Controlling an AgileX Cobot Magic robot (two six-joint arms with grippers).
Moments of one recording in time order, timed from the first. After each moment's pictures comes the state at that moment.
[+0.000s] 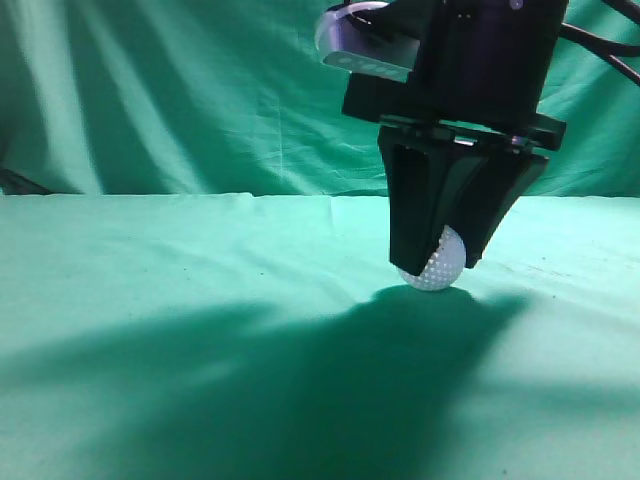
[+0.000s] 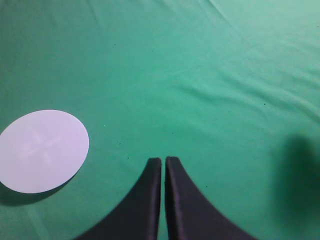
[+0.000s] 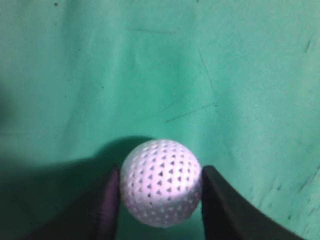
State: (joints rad) left arm -0.09 0.68 -0.51 -0.44 0.54 0.59; right arm 0.63 1.80 -1.08 0.16 0.74 -0.27
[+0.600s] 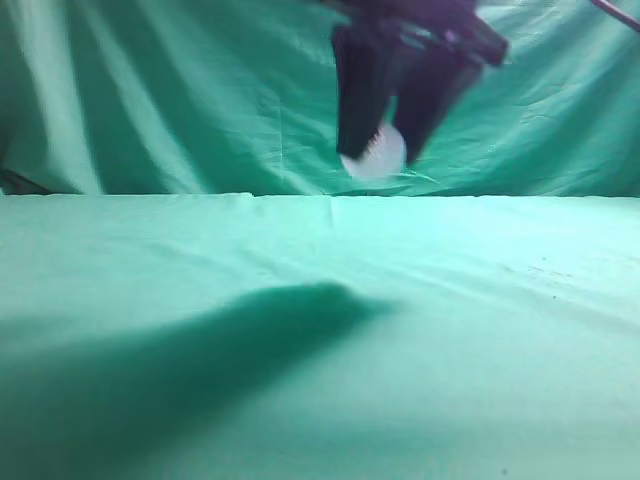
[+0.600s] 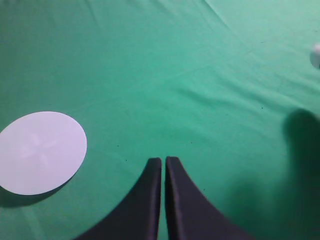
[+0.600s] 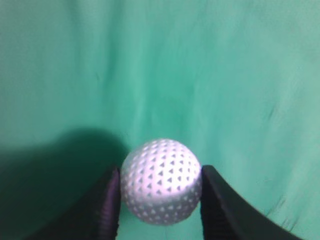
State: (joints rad) left arm -0.09 0.68 -0.51 -0.45 0.54 0.59; right arm 0.63 1.80 -1.30 0.16 0.91 -0.26
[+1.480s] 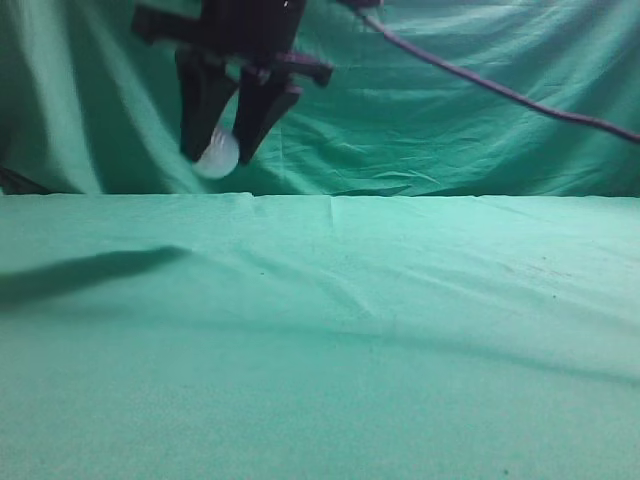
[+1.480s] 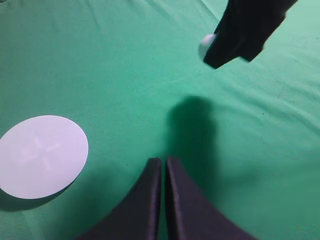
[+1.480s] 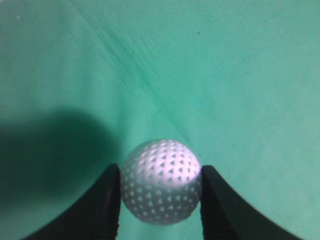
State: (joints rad) left arm -0.09 0.68 -0.51 -0.46 0.52 0.59; right arm 0.71 2.19 -1.93 0.15 0.98 -0.28
